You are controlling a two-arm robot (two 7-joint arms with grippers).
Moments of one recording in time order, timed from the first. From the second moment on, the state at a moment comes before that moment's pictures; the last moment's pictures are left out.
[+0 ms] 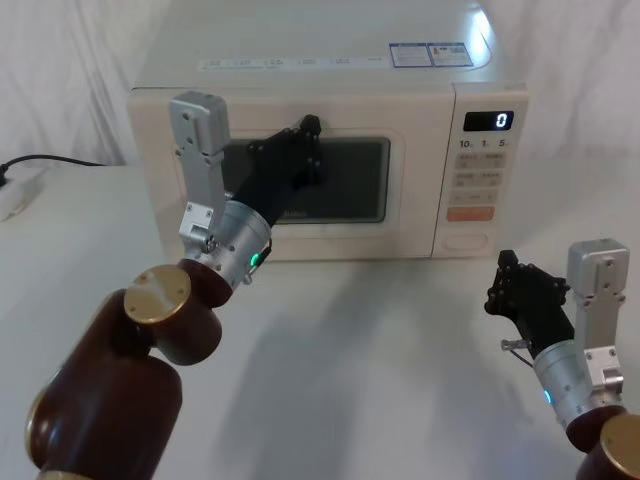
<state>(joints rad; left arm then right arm) -0.60 0.02 0.28 -1.01 -0.31 -0.23 -0.35 0.15 0.02 -0.08 -1.32 0.03 -0.19 0.08</state>
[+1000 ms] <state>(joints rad) -0.33 0.10 0.25 -1.38 -0.33 -0.14 -0.27 0.15 0.02 -0.08 -1.32 0.03 -0.19 0.08</state>
